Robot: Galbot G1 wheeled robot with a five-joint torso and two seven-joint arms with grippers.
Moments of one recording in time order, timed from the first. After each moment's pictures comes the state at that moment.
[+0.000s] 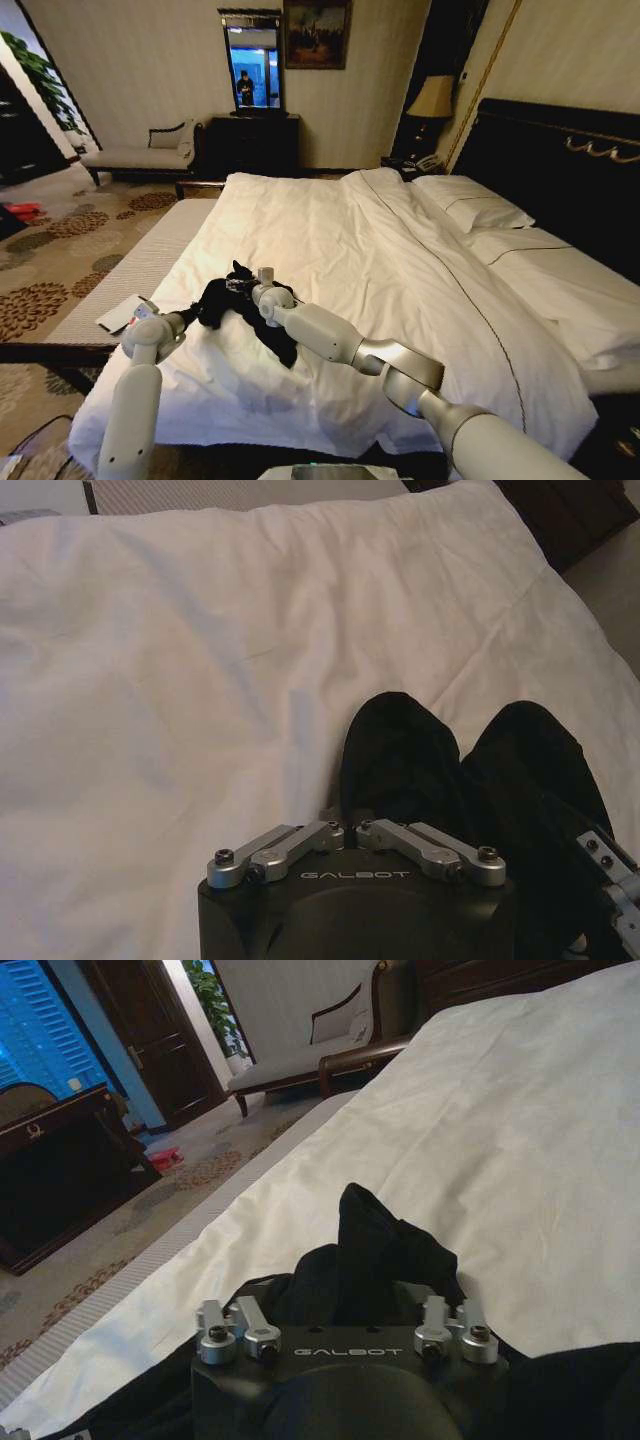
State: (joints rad) left arm 1.03 -1.27 -0.79 -1.76 -1.37 0.72 -0.72; right arm -0.25 1.61 -0.61 1.04 1.15 -0.18 0.32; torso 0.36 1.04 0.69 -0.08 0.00
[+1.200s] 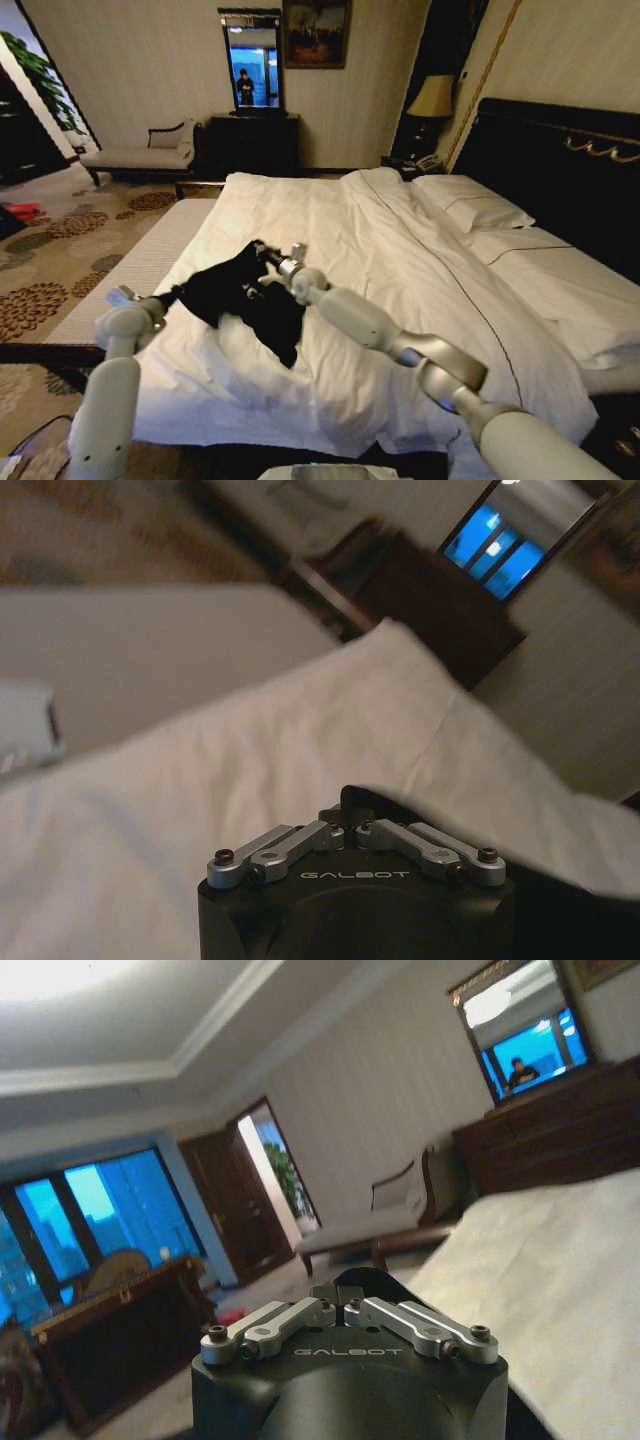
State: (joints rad) left arm 0.99 -1.10 -0.86 -1.88 -1.35 0.65 -0.63; right arm -0.19 1.30 -0.47 1.37 1.23 -0.03 0.15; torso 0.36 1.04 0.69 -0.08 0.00
